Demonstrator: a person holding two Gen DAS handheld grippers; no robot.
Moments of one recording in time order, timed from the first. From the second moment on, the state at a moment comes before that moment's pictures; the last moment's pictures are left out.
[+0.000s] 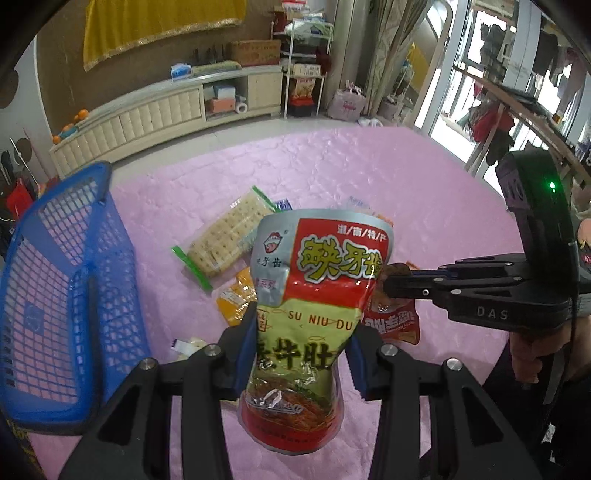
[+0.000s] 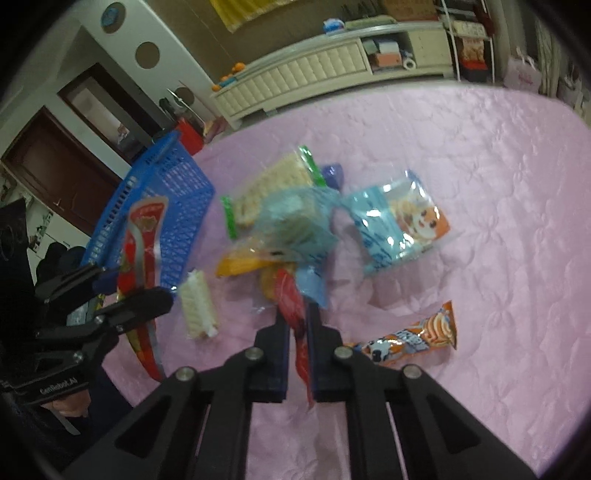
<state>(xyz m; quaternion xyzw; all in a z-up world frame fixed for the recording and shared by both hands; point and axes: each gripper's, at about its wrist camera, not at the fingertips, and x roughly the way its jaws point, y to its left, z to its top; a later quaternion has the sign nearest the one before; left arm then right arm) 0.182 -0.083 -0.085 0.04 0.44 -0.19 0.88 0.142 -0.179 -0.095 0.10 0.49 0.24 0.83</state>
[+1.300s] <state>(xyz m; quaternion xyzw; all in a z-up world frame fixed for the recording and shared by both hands) 0.223 0.111 0.014 0.03 0.39 -0.04 0.92 0.224 0.018 0.035 0.06 0.41 0.38 0.83</state>
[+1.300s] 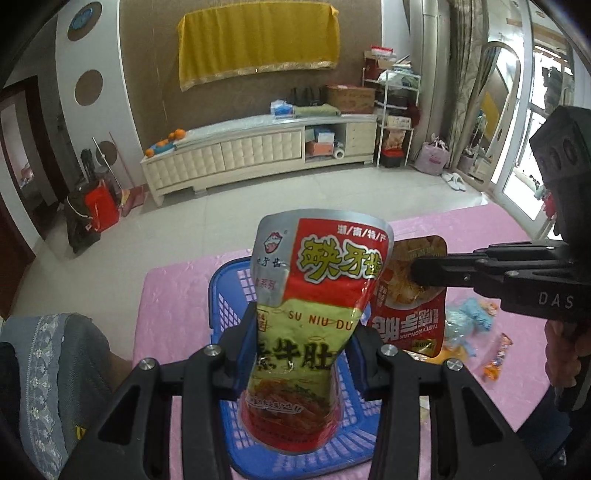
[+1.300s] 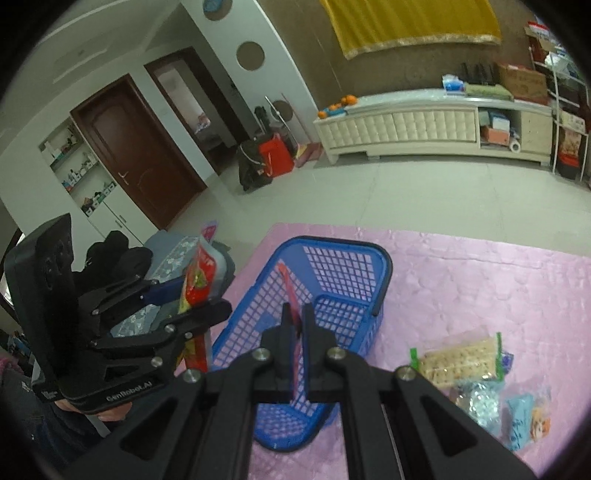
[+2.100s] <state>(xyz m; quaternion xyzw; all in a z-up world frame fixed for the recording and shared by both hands) 0.307 0.132 -0.057 0.04 0.46 -0.04 0.88 0.292 0.071 -0.019 -0.03 0.47 0.33 0.82</state>
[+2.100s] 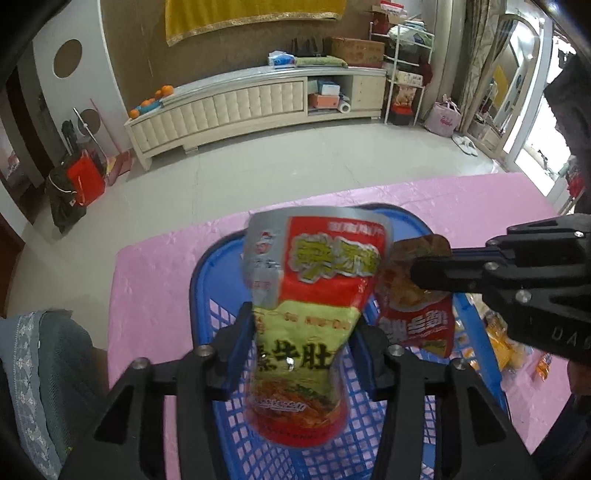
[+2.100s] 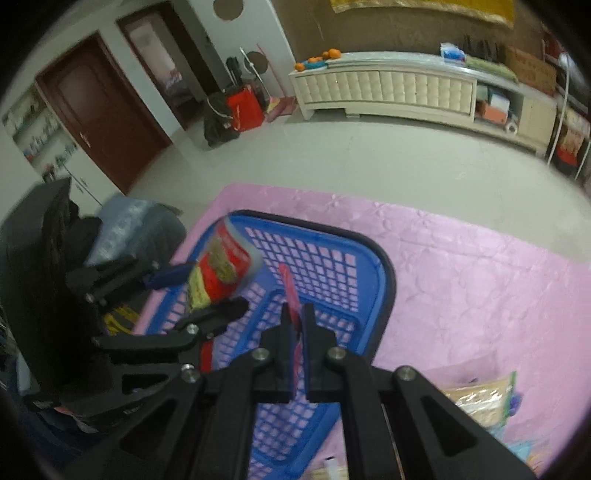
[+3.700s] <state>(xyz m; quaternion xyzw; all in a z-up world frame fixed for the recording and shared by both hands) 0.161 -0.032 0.004 0.06 0.39 -0.11 0.91 0.144 -0.138 0.019 -0.01 0.44 0.19 0.88</state>
